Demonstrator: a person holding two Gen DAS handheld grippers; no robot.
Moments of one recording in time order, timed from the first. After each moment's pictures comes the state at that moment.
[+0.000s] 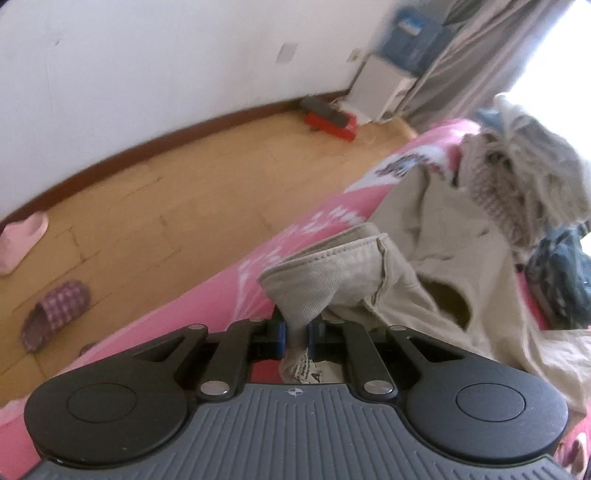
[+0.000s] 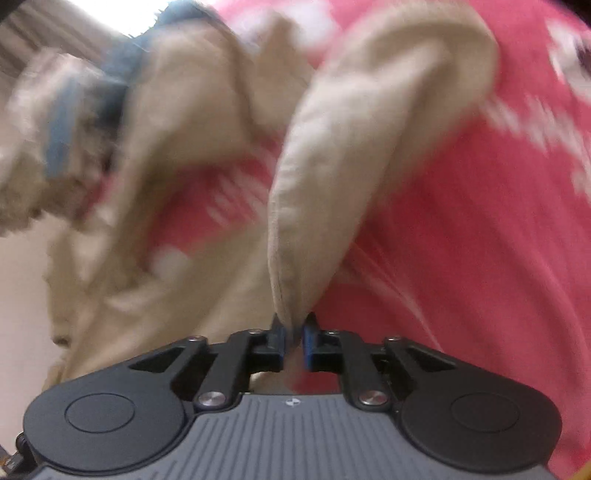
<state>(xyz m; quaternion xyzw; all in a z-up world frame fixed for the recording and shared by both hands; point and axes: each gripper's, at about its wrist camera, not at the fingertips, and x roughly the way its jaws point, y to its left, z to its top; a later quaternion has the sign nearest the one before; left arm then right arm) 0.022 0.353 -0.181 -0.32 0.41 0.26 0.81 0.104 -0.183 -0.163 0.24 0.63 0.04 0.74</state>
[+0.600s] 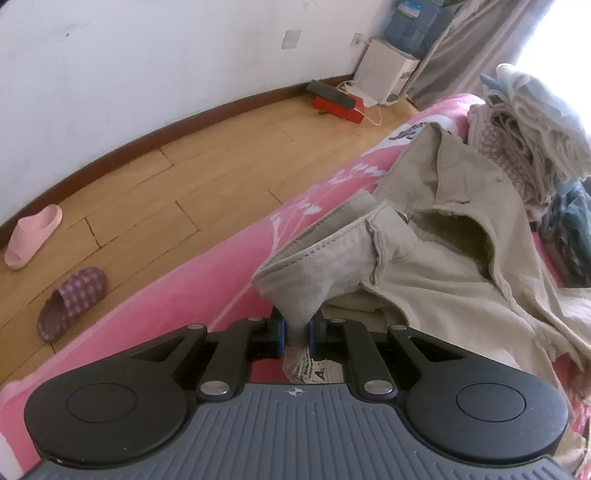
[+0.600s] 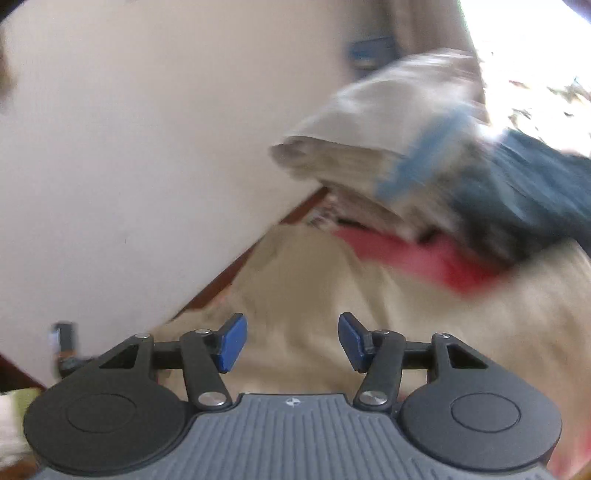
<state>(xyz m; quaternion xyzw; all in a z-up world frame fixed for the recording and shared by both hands) -0.013 0.335 -0.192 -0.30 0.42 0.26 0.82 0.224 0.070 -0.029 -0.06 0.39 0.53 0.75</state>
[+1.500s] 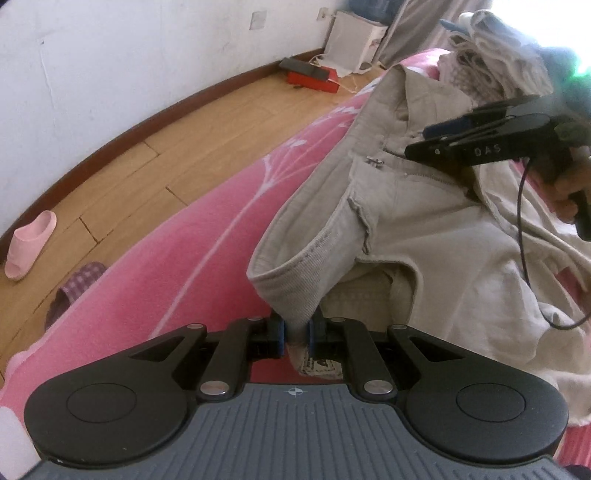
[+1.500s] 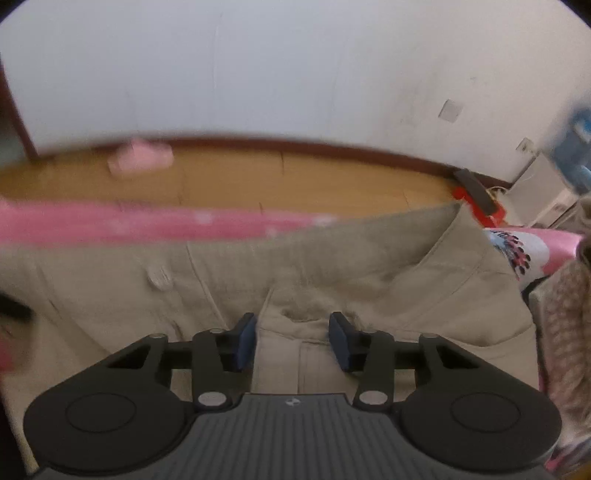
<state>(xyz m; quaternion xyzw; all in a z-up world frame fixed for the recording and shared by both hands) -0.038 0.306 -0.205 -0.26 0.45 0.22 0.82 0.120 0.311 -0.190 -0.44 0.29 0.59 0.61</state>
